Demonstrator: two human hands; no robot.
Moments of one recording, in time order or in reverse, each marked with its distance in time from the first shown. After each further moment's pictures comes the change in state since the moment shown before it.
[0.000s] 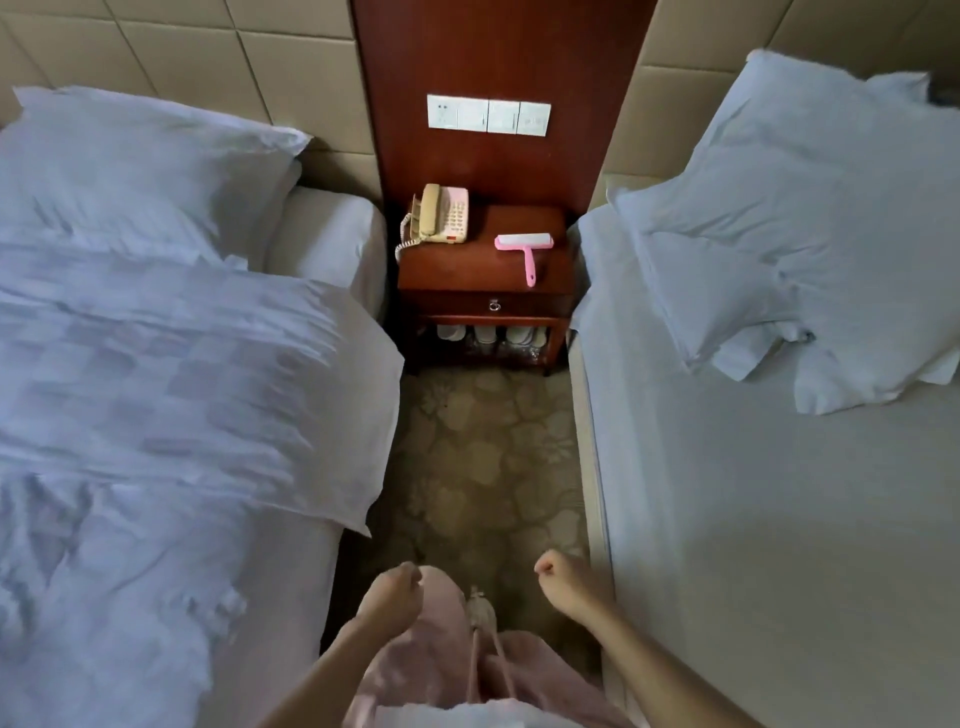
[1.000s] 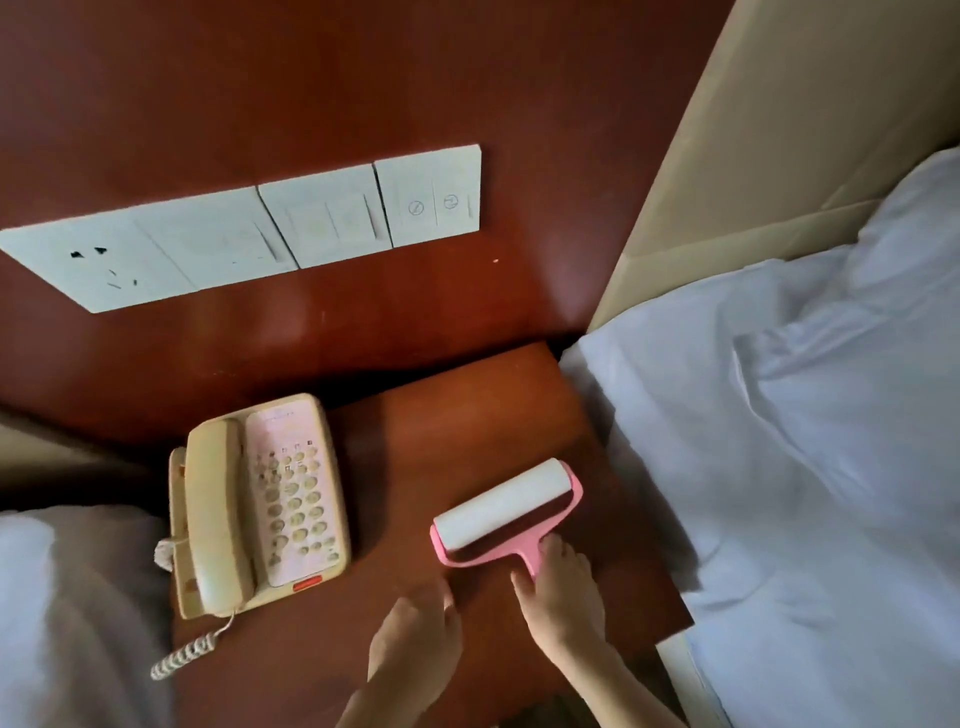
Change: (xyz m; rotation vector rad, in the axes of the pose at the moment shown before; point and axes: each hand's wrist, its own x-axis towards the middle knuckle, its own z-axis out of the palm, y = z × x) left_hand 0.751 0.451 -0.293 0.316 -0.008 0.278; right_hand 0.777 -0.199 -0.407 0.123 0.440 0.246
